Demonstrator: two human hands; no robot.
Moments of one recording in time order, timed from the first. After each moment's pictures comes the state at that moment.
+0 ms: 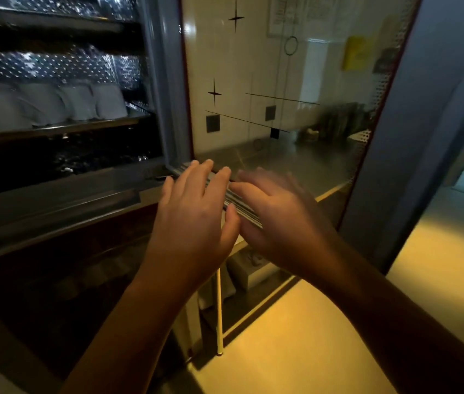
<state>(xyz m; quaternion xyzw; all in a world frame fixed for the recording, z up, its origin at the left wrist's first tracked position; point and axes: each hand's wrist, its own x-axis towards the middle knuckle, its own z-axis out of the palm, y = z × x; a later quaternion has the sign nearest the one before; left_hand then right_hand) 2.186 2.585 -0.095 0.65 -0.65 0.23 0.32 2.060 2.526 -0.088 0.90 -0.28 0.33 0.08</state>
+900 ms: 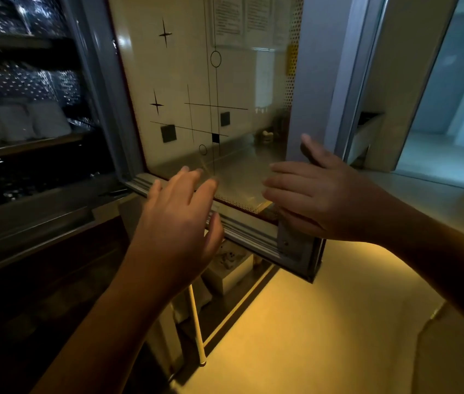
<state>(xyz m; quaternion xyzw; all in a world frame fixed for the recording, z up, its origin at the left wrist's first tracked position) 2.152 2.584 -0.087 0.57 -0.74 0.24 0.28 1.933 2.495 -0.059 0.88 -0.11 0.21 0.42</state>
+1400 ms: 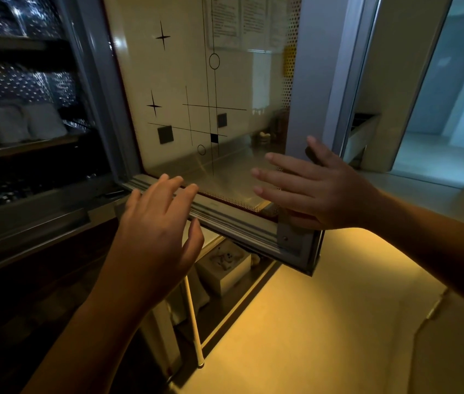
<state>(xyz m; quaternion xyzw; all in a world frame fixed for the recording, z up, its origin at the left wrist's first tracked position) 2.166 2.591 -0.095 0.58 -0.72 0.24 0.29 1.923 2.459 -0.065 0.81 -0.05 0.22 0.54</state>
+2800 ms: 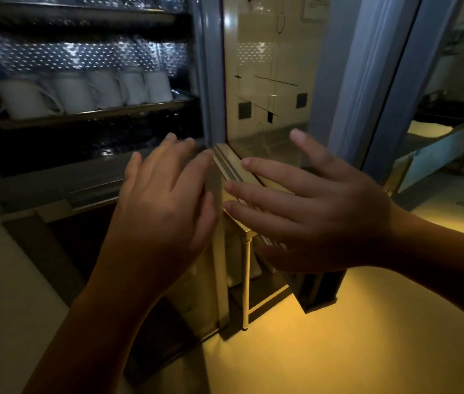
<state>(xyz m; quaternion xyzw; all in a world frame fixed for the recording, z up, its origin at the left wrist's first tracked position) 2.222 2.709 -0.087 0.63 -0.64 0.32 0.30 2.049 2.589 -0.063 0.83 0.07 0.28 0.48</state>
